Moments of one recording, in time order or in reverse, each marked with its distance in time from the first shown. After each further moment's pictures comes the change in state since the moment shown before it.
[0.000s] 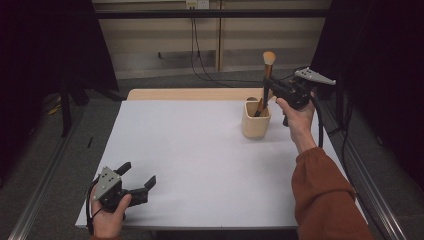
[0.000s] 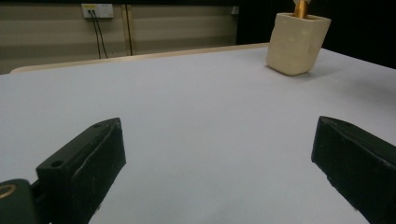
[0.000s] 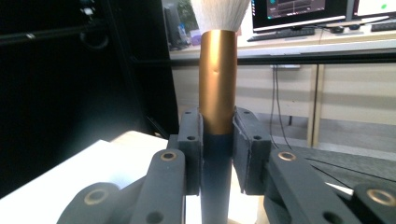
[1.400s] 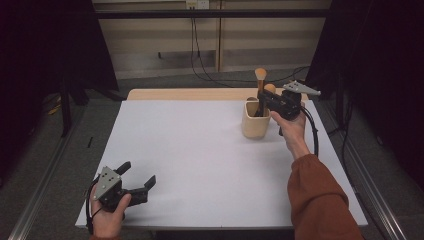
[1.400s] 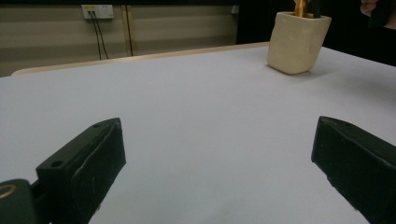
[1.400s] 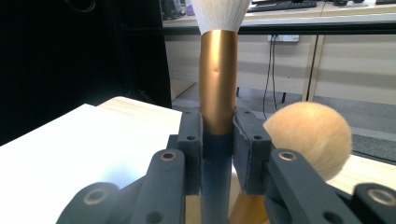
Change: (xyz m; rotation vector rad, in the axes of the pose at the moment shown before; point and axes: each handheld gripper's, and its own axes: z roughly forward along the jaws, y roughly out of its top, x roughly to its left) left arm 0.000 0.001 0.000 0.001 -0.001 0.010; right arm -0.004 -0.044 0.014 0.095 -0.014 -0.040
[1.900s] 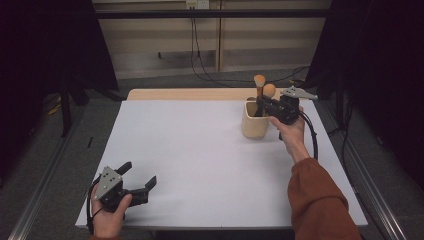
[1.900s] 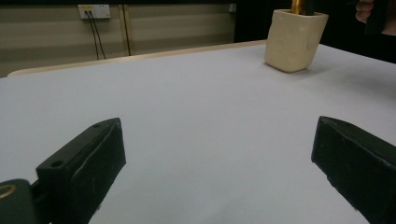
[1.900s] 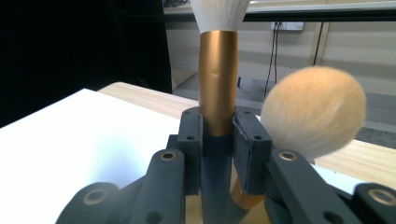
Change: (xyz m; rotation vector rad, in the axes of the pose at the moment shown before) left arm -0.002 0.000 0.002 0.004 -0.010 0.004; right arm -0.001 -0.016 0.001 0.043 0.001 -0.009
